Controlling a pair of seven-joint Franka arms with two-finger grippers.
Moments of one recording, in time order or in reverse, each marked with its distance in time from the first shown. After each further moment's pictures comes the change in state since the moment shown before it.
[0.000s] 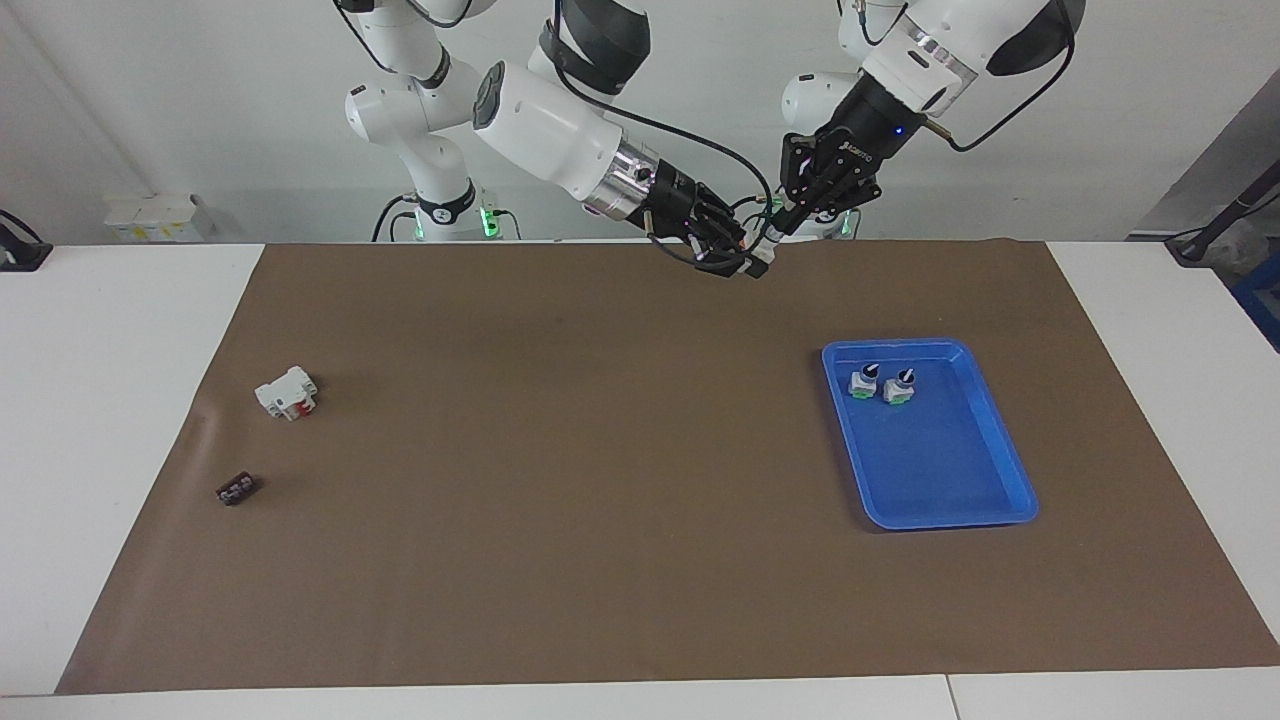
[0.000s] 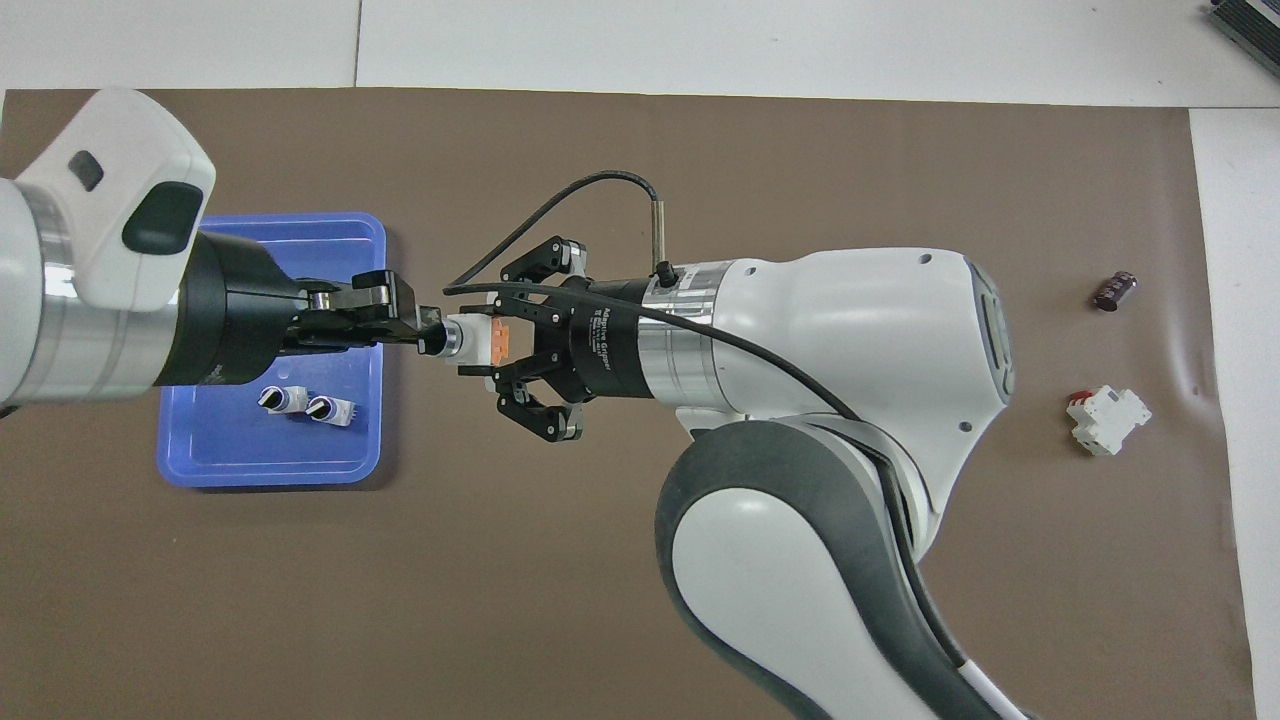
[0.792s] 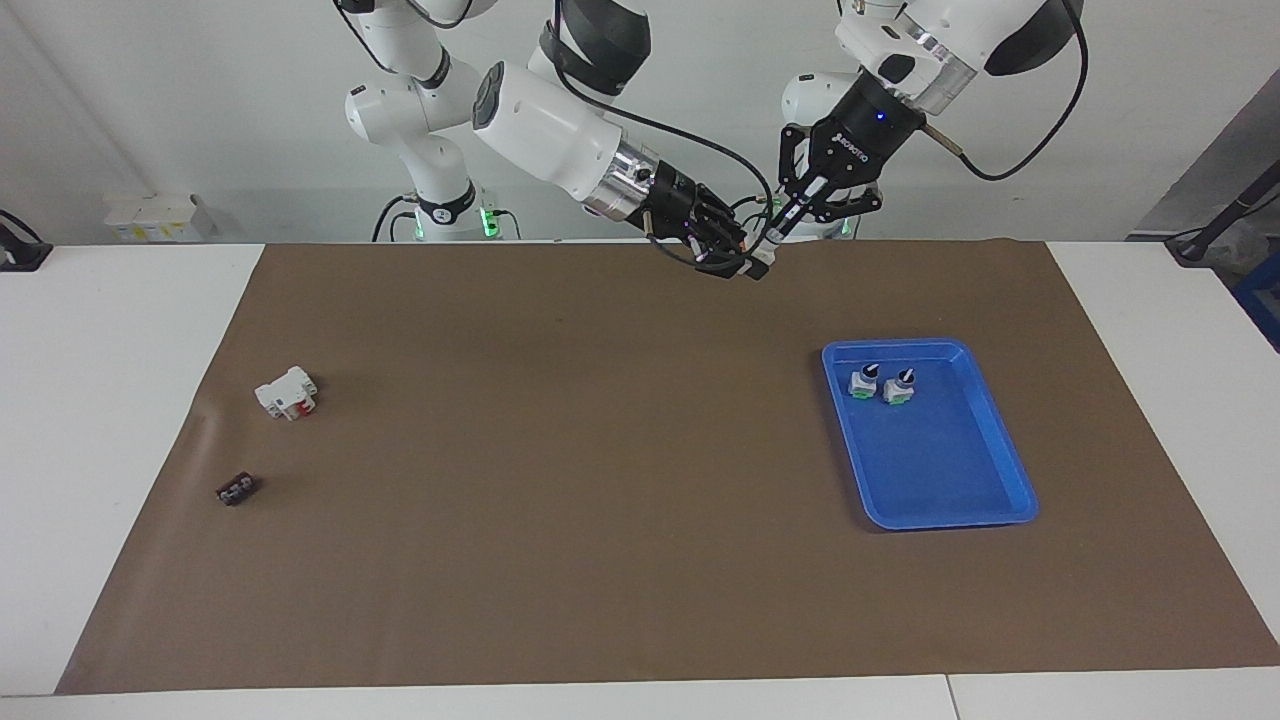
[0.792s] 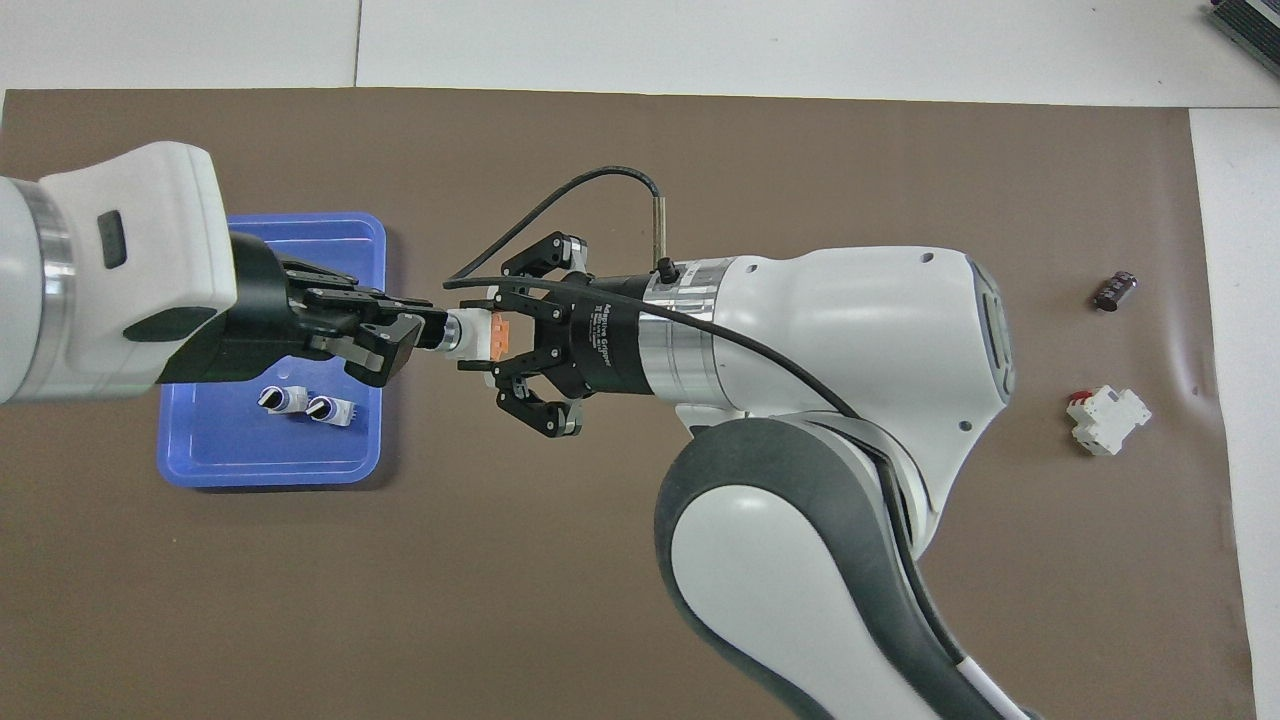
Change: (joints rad) left arm -0.001 0.000 -0.002 0.000 -0.003 0.019 0.692; right arm 0.000 0.005 0.000 0.005 0.001 0.011 0.000
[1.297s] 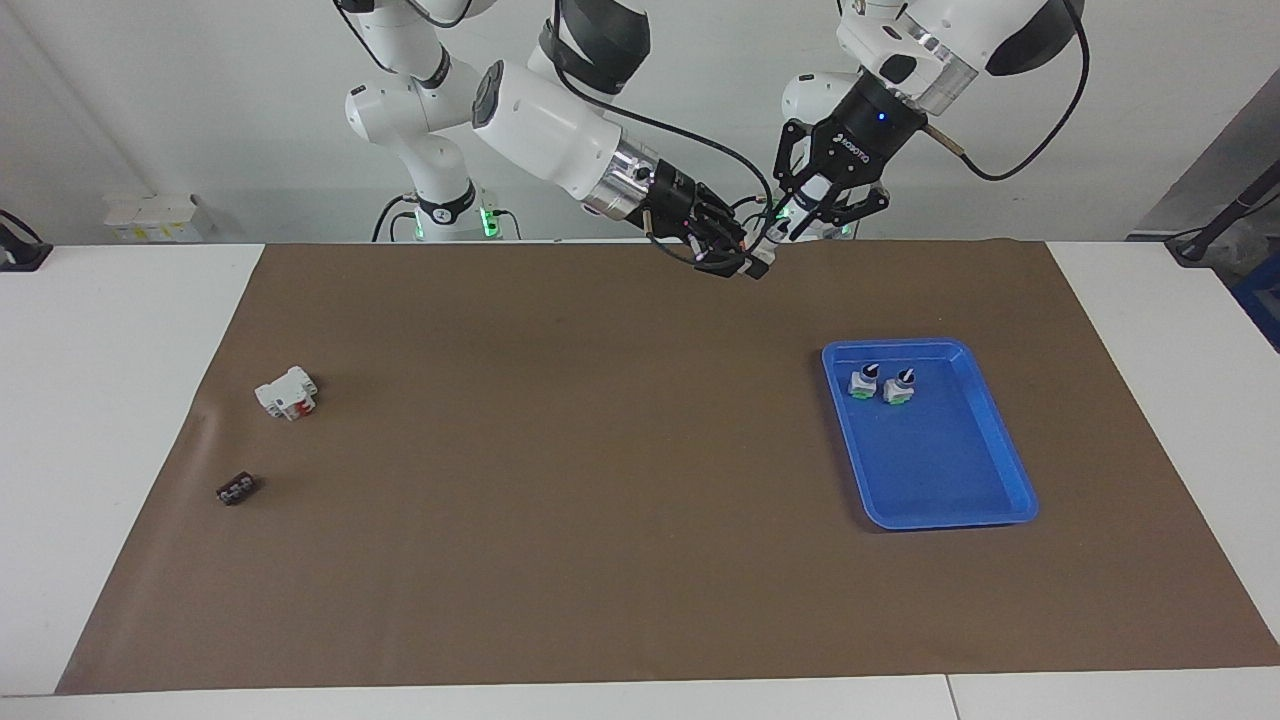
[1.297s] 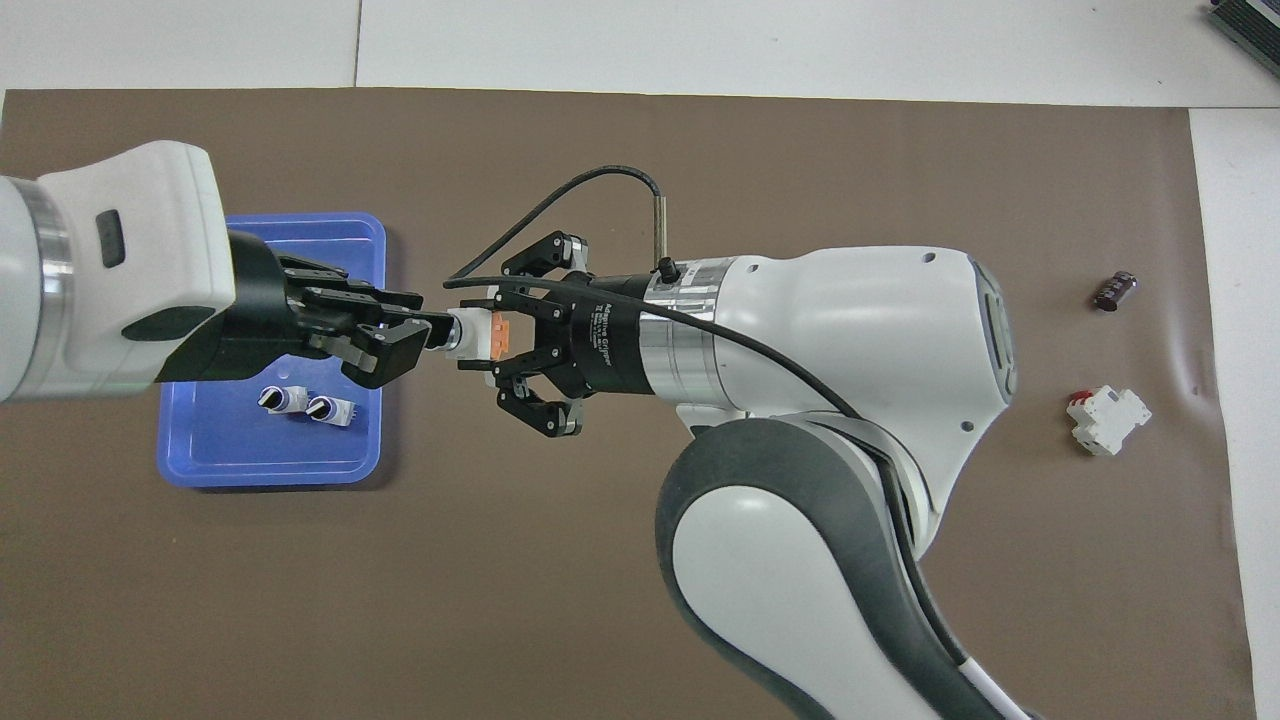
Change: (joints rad) left arm 0.000 0.001 0.001 0.000 0.002 0.002 0.025; right arm -0.001 -0.001 0.000 0.000 0.000 0.000 0.000
